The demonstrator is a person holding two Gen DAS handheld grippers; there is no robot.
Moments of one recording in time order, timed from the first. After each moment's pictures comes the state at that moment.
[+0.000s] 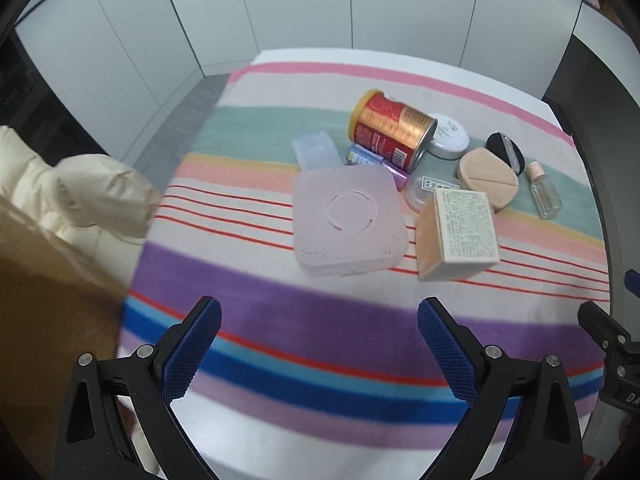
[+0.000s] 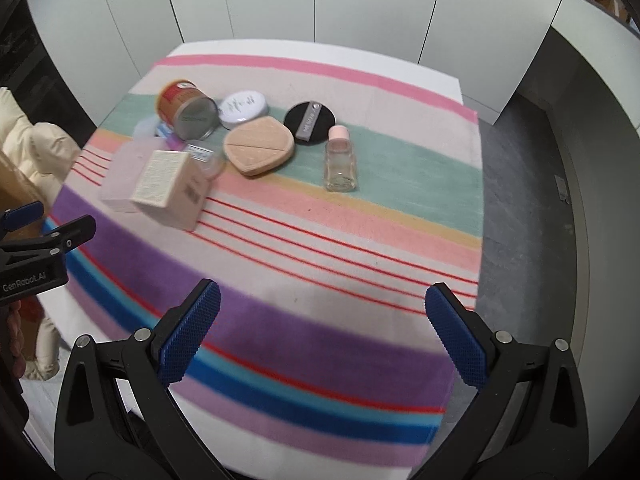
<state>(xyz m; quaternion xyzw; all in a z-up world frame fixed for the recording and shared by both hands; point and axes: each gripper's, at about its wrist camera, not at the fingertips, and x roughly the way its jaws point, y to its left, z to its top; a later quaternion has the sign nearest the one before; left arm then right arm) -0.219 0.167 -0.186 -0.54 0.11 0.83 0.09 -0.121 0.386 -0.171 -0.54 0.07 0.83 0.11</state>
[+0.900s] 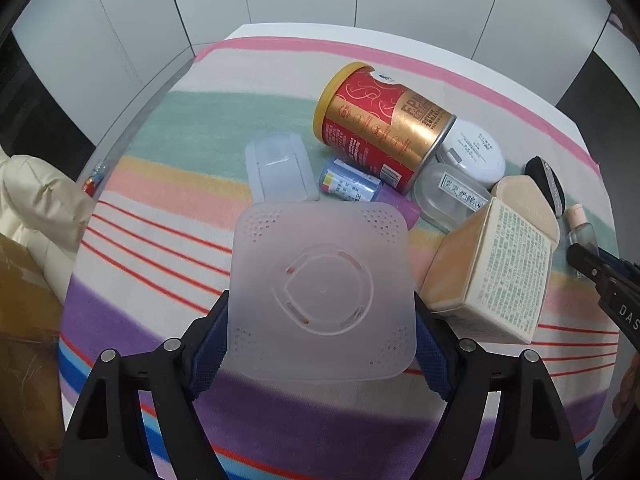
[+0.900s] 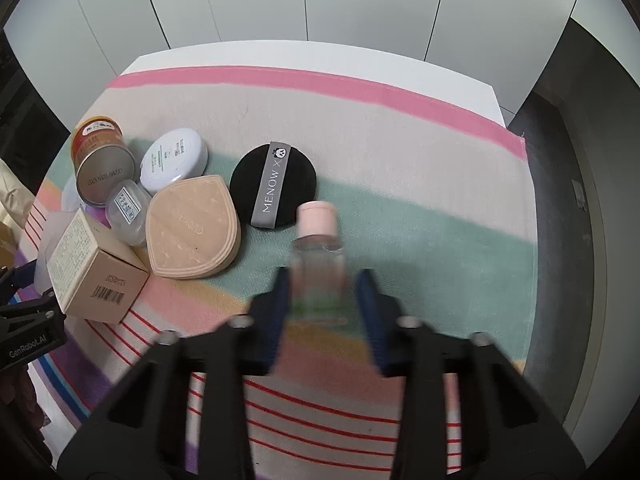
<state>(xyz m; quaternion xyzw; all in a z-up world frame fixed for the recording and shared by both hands) -0.281 0.198 -0.232 -0.57 0.07 0.81 0.09 -0.215 0.437 -0.224 -0.54 0.09 0.83 0.11</state>
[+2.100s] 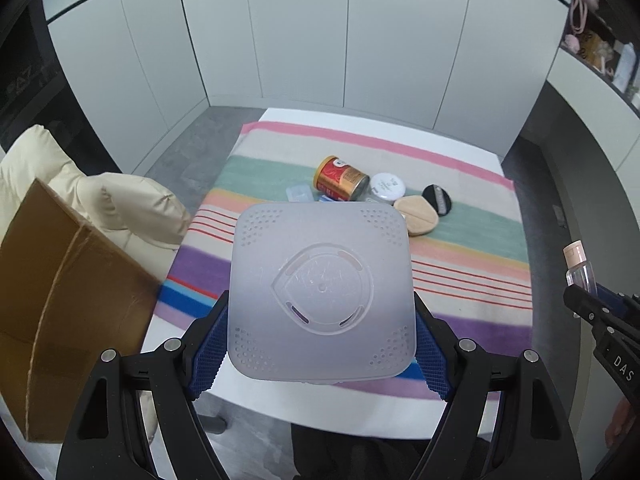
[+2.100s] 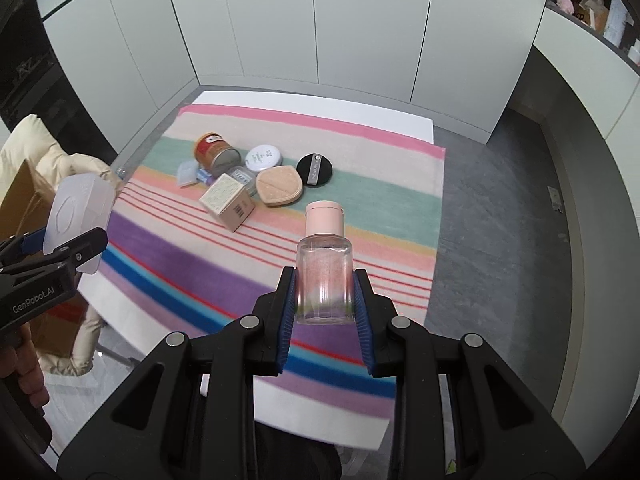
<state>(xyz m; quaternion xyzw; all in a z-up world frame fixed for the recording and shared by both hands) -0.136 0.158 -0.059 -0.49 0.07 0.86 0.11 -0.059 0.382 -0.059 -0.50 0.08 0.86 0.11</state>
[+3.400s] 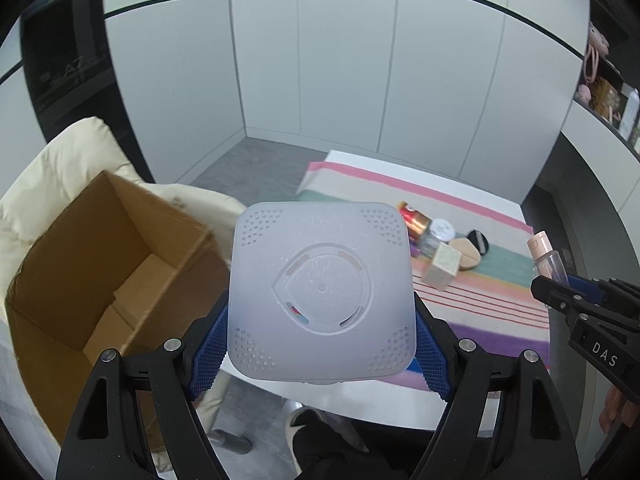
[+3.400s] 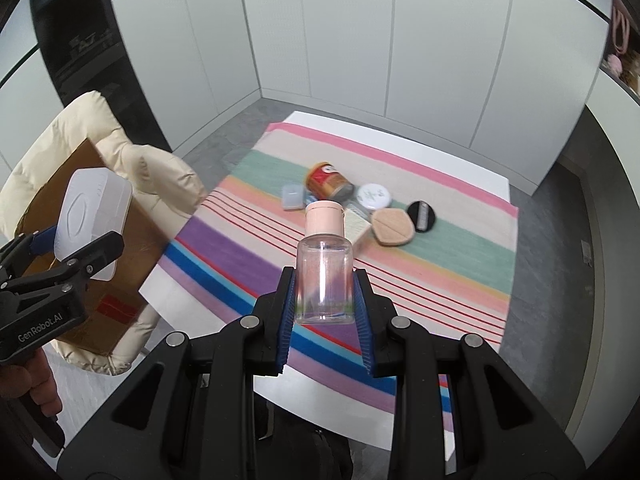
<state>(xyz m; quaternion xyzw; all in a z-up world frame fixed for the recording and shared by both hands) -0.117 0.037 -0.026 -0.42 0.03 0.90 0.07 -0.094 0.257 -0.027 -0.46 0.04 0.89 0.02</state>
